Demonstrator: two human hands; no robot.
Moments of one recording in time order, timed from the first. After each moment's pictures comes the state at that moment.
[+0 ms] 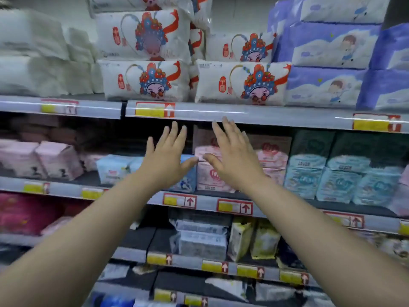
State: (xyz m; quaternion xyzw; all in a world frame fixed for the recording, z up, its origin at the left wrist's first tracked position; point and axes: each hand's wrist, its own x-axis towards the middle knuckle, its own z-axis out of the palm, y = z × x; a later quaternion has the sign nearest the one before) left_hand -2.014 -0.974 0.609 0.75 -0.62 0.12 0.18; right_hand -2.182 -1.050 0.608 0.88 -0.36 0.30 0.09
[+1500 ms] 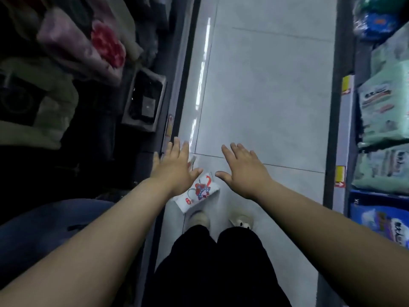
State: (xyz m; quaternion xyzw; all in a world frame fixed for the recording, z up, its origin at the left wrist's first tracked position) left_hand -1.792 -0.296 -0.015 0.90 0.19 -0.36 0.17; right_hand -1.717 -0.473 -0.030 0.88 0.32 -0.35 0.00
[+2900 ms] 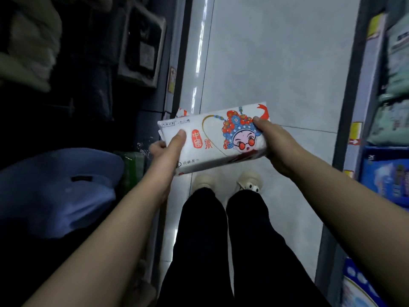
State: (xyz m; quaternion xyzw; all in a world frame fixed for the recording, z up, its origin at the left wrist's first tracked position) left_hand -1.906 -0.313 -0.046 0.49 0.56 -0.12 0.66; right_hand -1.773 -0.503 -0.068 0.69 -0.23 -0.45 -0.52
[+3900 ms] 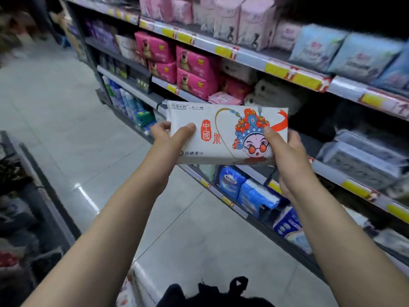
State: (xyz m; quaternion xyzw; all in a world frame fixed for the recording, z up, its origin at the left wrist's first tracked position) left_hand -1.876 -0.572 0.424 0.69 -0.10 -0.20 0.69; right_hand -1.991 -0.756 0.409 0.62 -0.33 0.28 -0.65
